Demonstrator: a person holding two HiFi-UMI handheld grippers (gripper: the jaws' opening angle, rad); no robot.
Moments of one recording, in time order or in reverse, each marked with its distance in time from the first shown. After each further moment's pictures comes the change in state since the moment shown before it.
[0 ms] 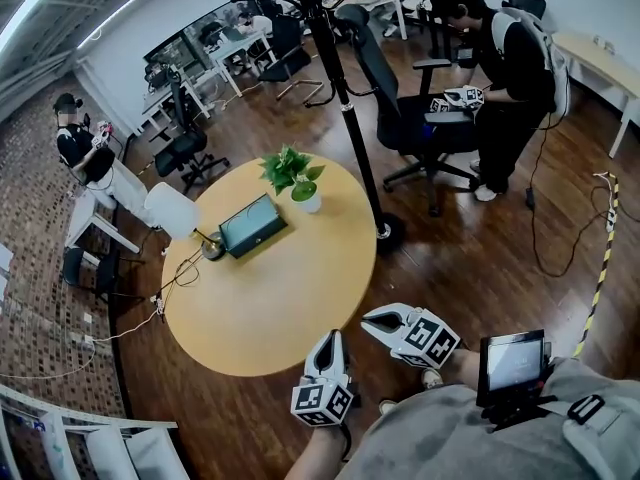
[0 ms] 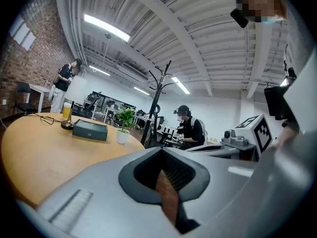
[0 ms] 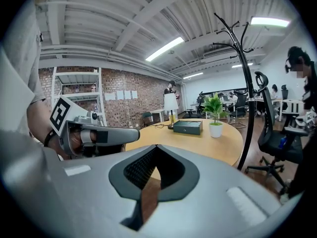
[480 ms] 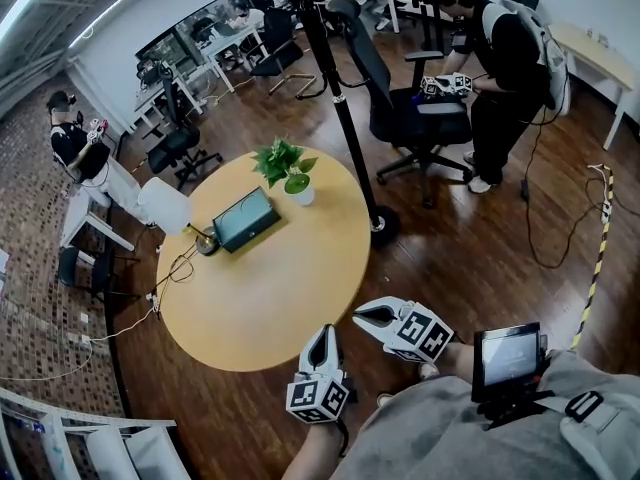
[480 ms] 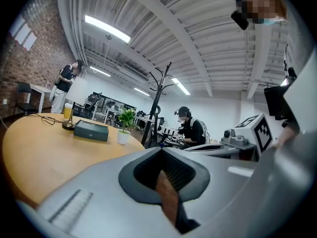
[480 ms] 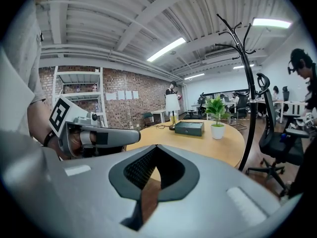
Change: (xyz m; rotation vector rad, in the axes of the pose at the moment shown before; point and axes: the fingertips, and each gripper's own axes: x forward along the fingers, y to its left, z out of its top) left arm -0.003 -0.002 0.001 -0.004 -0.004 0.006; right arm 0.001 0.005 0.003 -0.007 -0.003 0.009
